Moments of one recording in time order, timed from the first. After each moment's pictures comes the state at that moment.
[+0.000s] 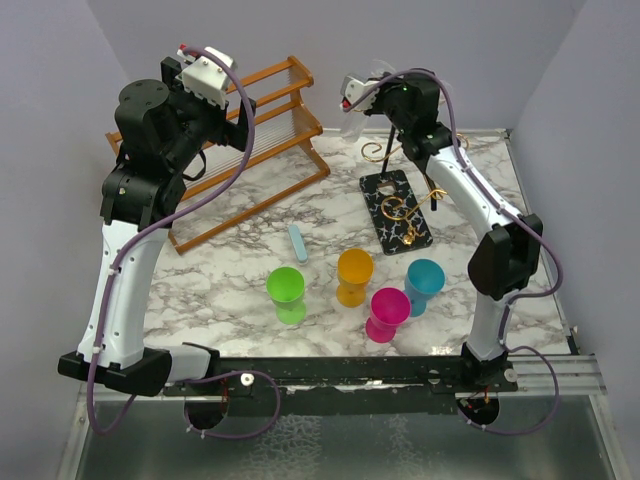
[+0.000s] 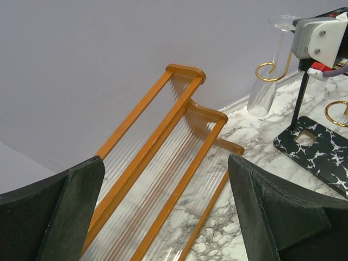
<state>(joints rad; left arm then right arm) -0.26 1.30 1.85 -0.59 0.12 0.26 0.40 1.94 1.90 -0.01 0.01 -1.26</state>
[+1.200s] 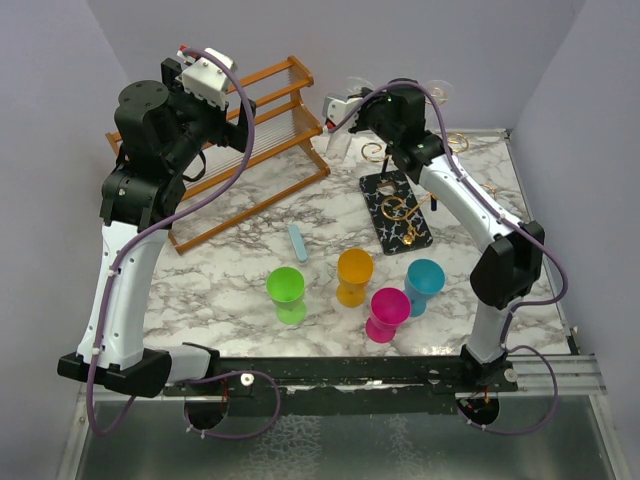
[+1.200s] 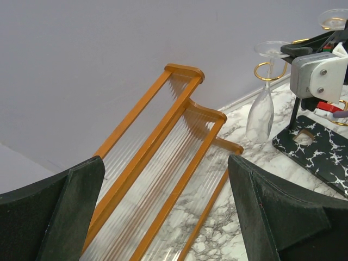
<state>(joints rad) -0.26 1.29 1.84 -0.59 0.13 0.26 0.49 1.87 1.84 -0.09 -0.05 -1.30</state>
